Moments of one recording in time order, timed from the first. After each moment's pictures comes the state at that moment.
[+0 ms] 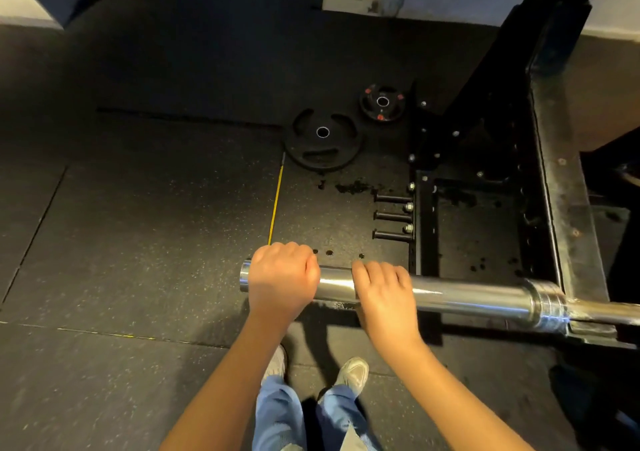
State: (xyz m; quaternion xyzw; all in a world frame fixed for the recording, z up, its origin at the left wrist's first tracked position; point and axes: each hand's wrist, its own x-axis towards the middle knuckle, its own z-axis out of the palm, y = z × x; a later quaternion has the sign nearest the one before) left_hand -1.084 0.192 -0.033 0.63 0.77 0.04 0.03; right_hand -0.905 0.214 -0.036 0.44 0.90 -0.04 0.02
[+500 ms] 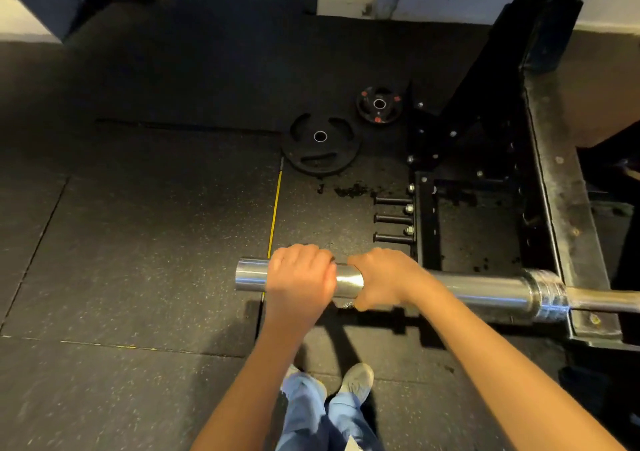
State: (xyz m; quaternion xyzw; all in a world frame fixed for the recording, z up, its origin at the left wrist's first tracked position) left_hand -1.060 0.202 -0.021 0.67 0.74 0.00 0.02; right_hand -0.916 0.294 -0.009 0.35 0.85 -0.30 0.26
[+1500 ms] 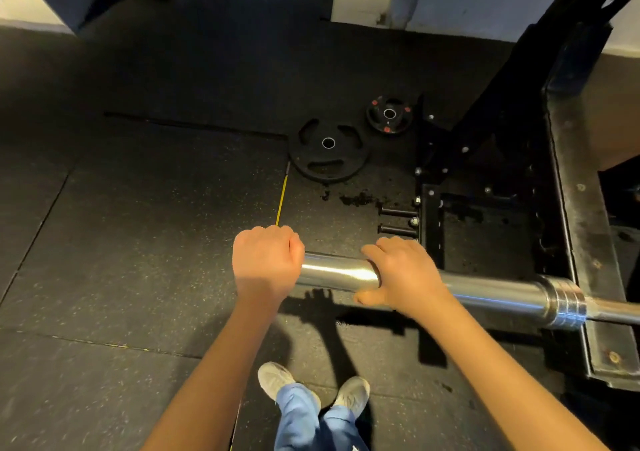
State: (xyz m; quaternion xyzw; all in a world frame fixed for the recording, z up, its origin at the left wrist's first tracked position) left_hand -1.123 0.239 -0.023 0.59 0.81 -0.04 0.02; right_hand -0.914 0.310 -0.012 0.36 0.91 -0.15 0.11
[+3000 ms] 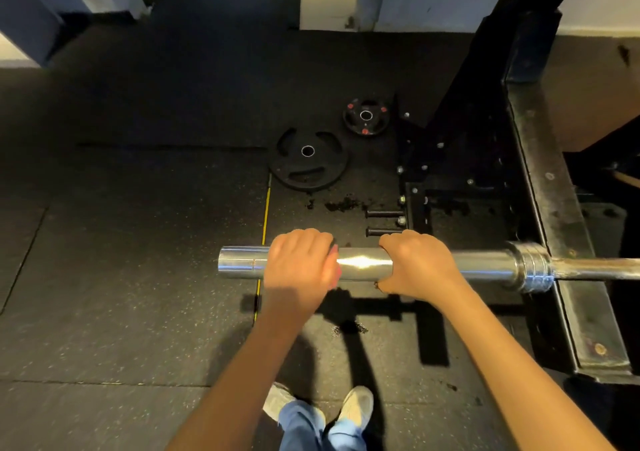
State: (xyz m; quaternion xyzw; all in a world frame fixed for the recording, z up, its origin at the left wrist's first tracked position) left_hand -1.061 0.278 -0.023 0.68 0.72 0.09 0.07; right_hand -0.876 0.358 -0.005 0.44 0.88 -0.13 0.14
